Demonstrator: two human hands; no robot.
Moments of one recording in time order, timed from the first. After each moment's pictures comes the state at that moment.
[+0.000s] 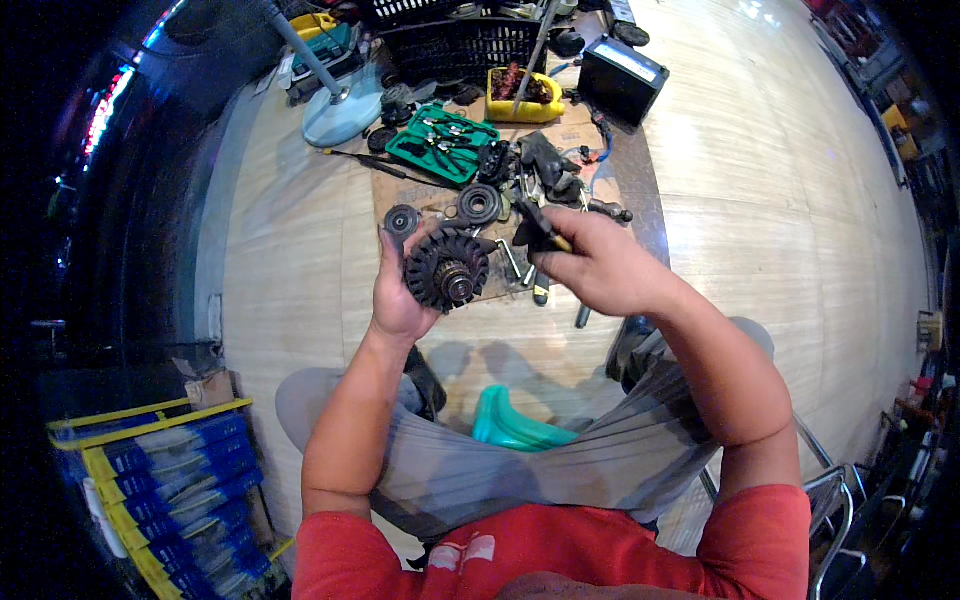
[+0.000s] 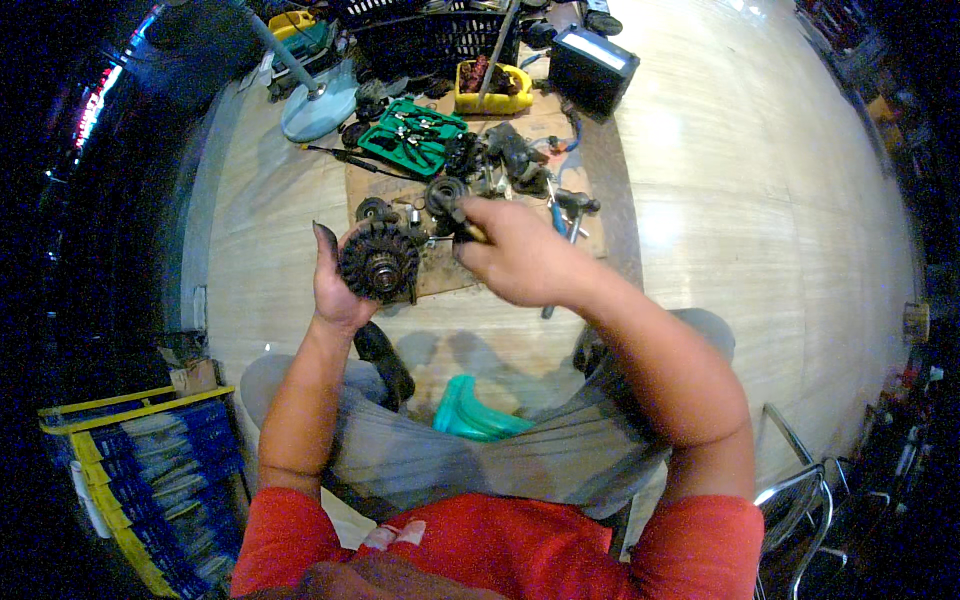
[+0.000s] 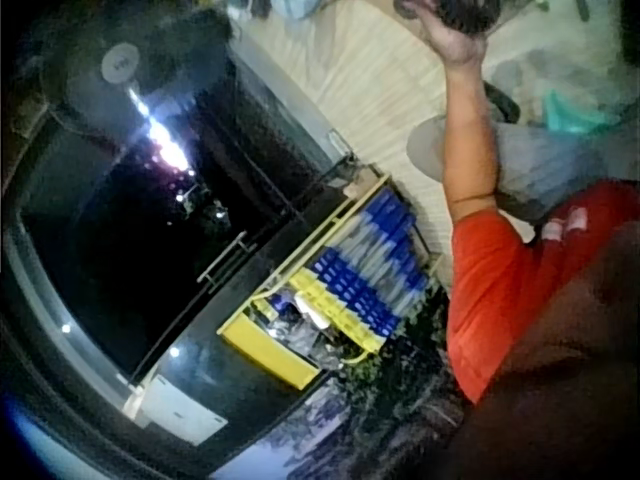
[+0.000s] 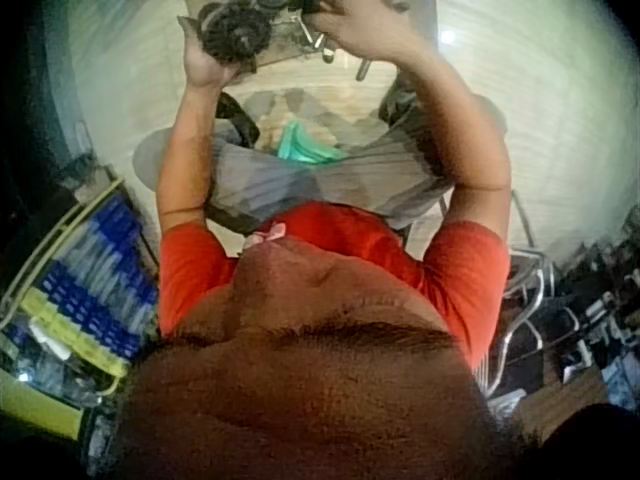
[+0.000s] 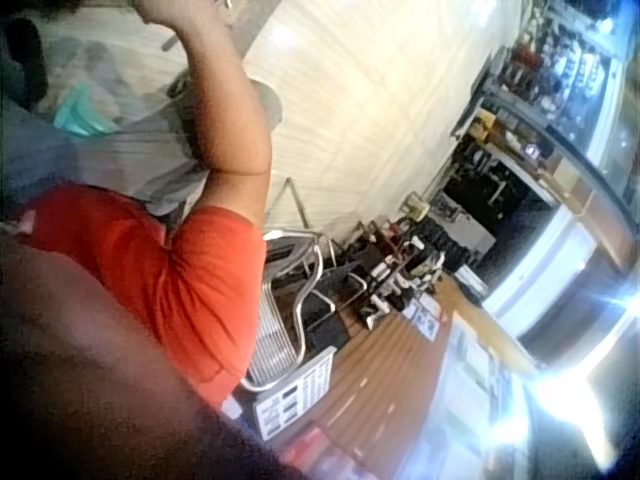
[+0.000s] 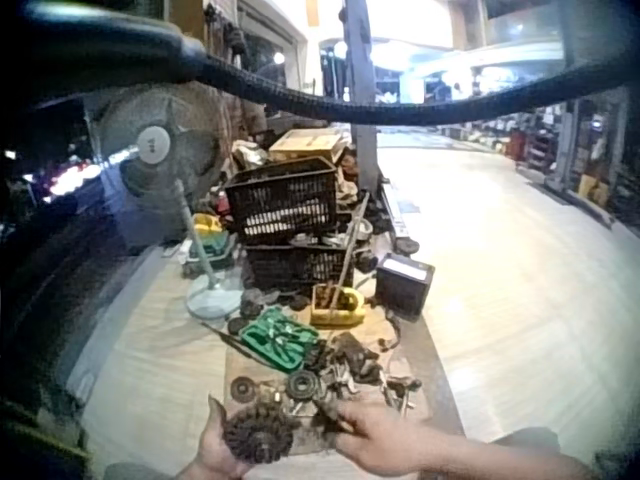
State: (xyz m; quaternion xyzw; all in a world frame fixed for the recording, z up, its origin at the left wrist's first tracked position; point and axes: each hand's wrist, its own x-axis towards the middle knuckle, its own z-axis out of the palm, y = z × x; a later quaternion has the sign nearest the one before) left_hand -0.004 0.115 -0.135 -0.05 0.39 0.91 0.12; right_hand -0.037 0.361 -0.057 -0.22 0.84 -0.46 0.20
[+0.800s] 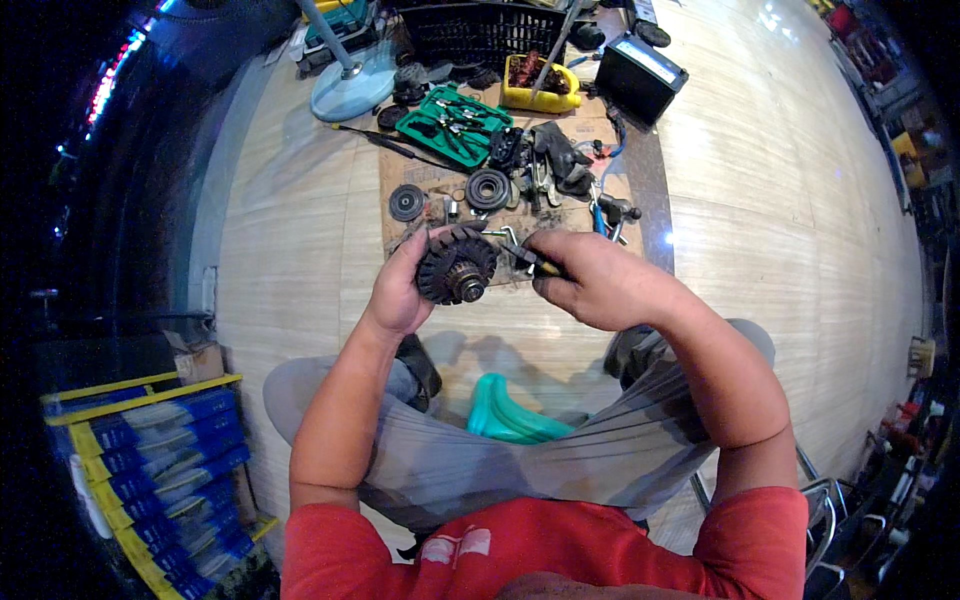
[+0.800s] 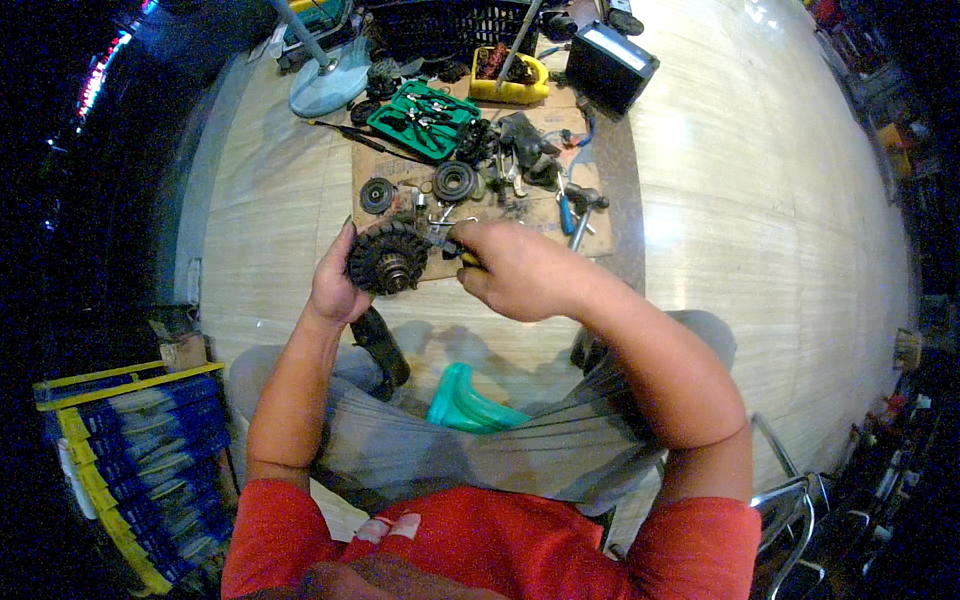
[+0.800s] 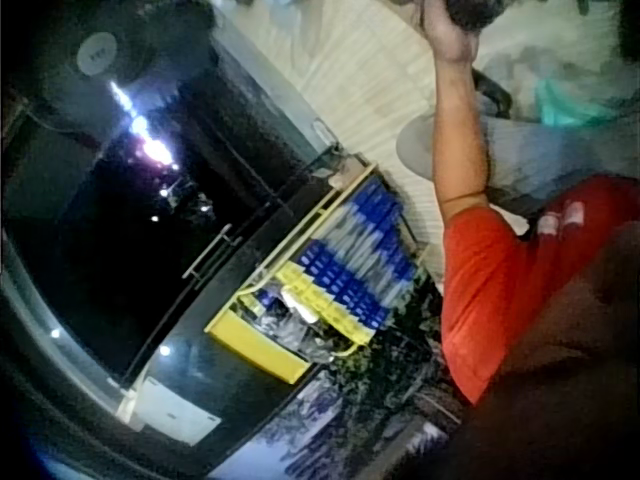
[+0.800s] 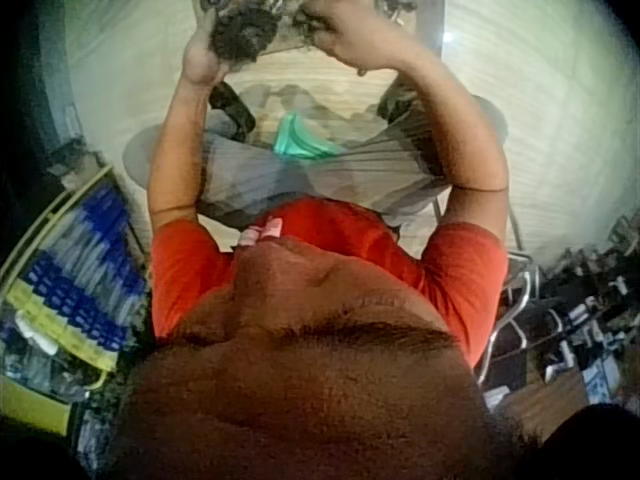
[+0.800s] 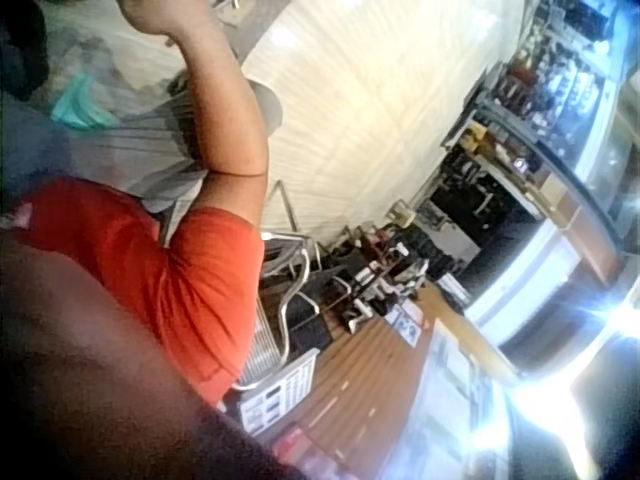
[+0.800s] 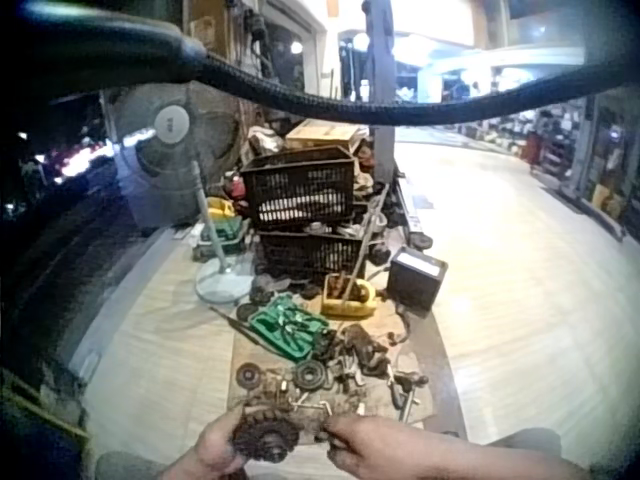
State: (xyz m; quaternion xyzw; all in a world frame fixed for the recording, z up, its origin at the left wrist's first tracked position) left_hand 0.006 0.095 -0.144 -0.05 0.45 0.88 0.17; right_hand -0.032 0.345 -0.071 -0.34 0.84 -0.36 0.22
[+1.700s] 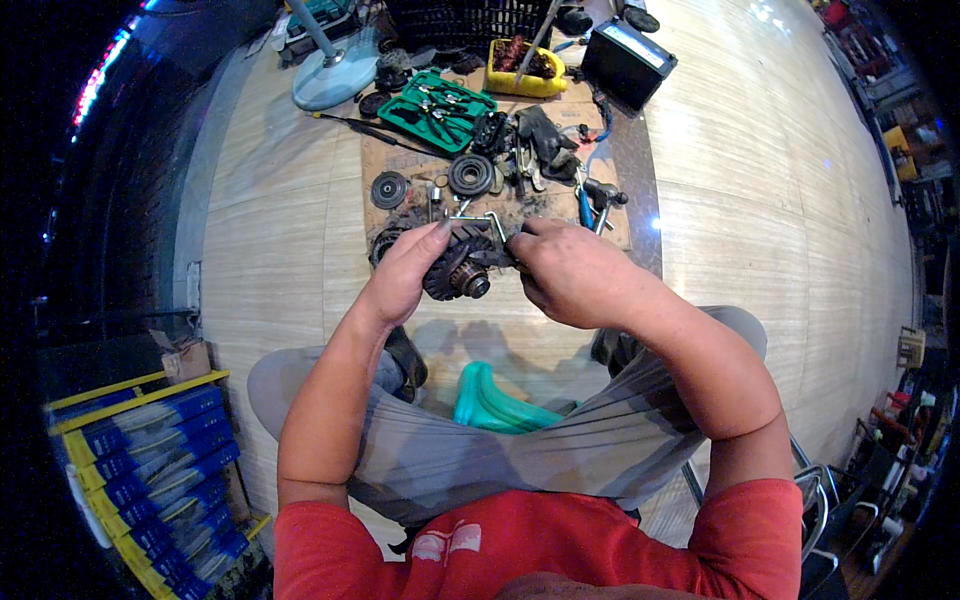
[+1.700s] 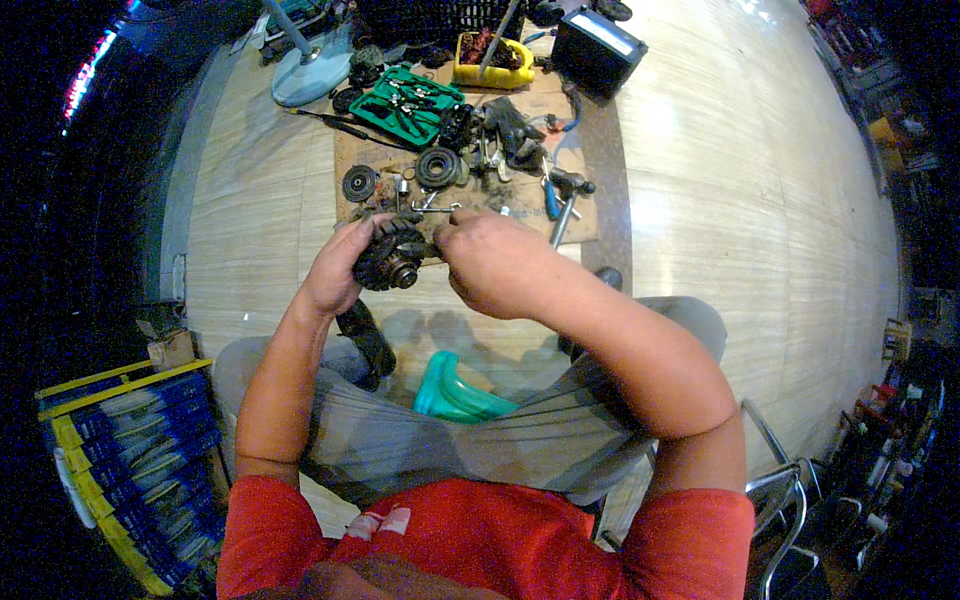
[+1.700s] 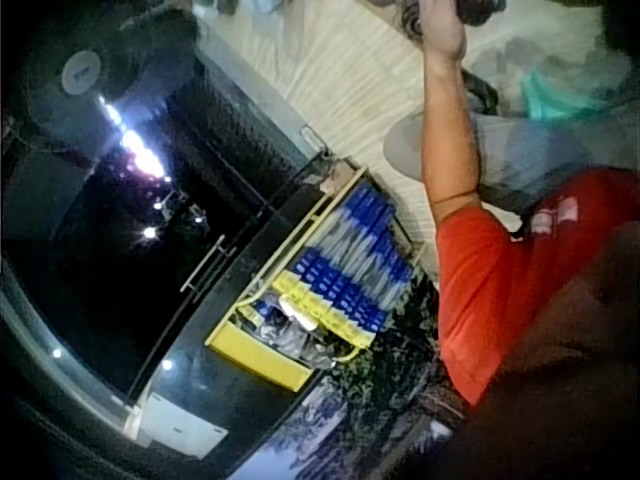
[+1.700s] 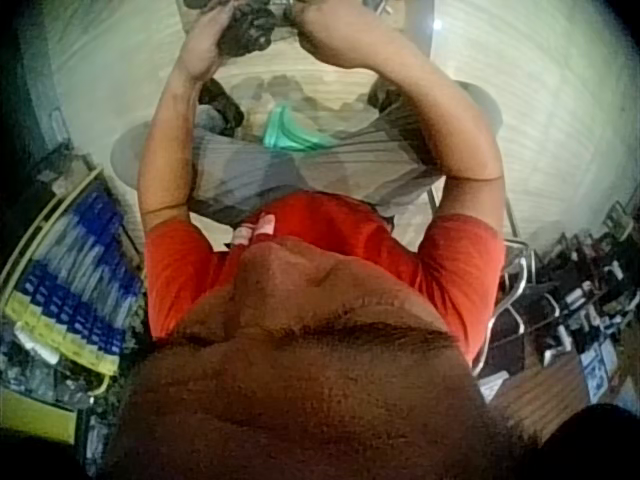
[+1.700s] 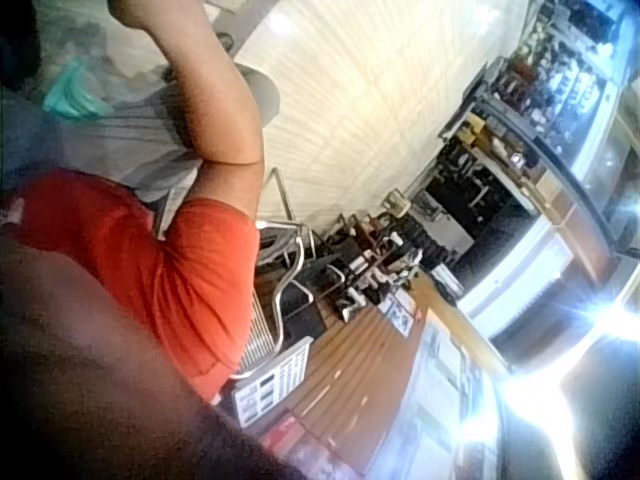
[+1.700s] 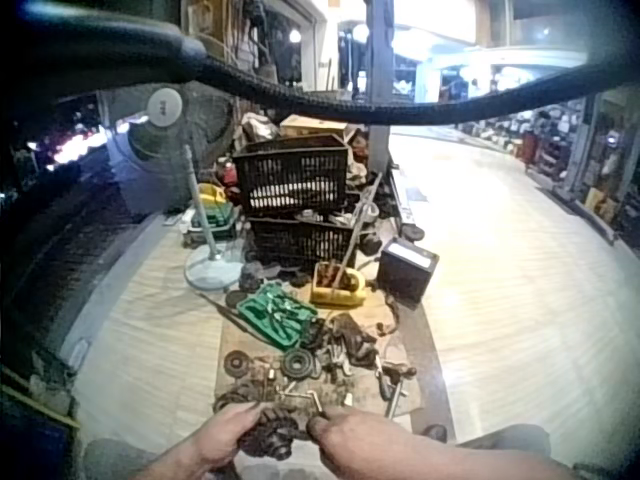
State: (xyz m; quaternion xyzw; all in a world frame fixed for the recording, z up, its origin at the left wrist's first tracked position) left_hand 0.003 0.101 -0.142 0.01 0.58 0.78 0.24; right_hand -0.022 0.338 -0.084 -0.39 0.88 -0.22 0.15
